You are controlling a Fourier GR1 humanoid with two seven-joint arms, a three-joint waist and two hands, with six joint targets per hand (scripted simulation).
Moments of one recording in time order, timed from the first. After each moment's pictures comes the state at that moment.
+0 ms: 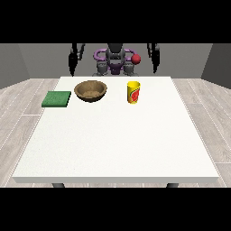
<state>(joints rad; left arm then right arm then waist) 0.03 0.10 -0.02 -1.58 0.02 -0.01 0.00 -0.01 -0.09 -0.02 -1.55 0.01 -0.03 0.02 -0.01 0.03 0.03</state>
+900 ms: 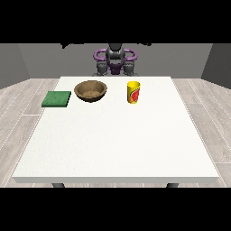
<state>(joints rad) -0.04 0.01 -0.29 -1.88 0.01 0.31 0.35 0.00 -0.13 -0.11 -1.75 -0.15 0.03 0.19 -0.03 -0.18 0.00</state>
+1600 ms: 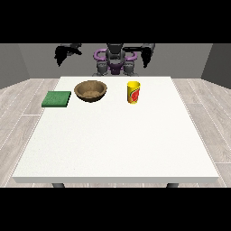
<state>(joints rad) -0.25 0.06 -0.10 -1.65 0.01 0.24 0.02 -0.15 -0.17 -0.19 -1.66 -0.18 0.08 0.00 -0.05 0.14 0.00</state>
